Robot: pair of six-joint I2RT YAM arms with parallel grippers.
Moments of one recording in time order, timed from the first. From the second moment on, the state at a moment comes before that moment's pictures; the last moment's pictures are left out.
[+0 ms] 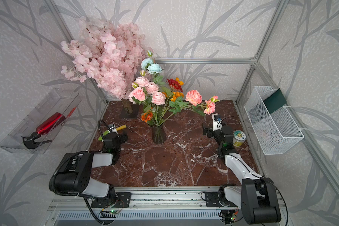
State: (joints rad) left arm -0.01 1.49 0.36 0.75 -0.37 -0.08; right arm 0.05 1.14 0.52 0.42 -0.20 -0.02
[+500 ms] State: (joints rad) left arm -0.18 1.08 0.51 0.30 -0.33 -0.11; right arm 0.18 0.84 0.50 0.08 -0.34 0.13
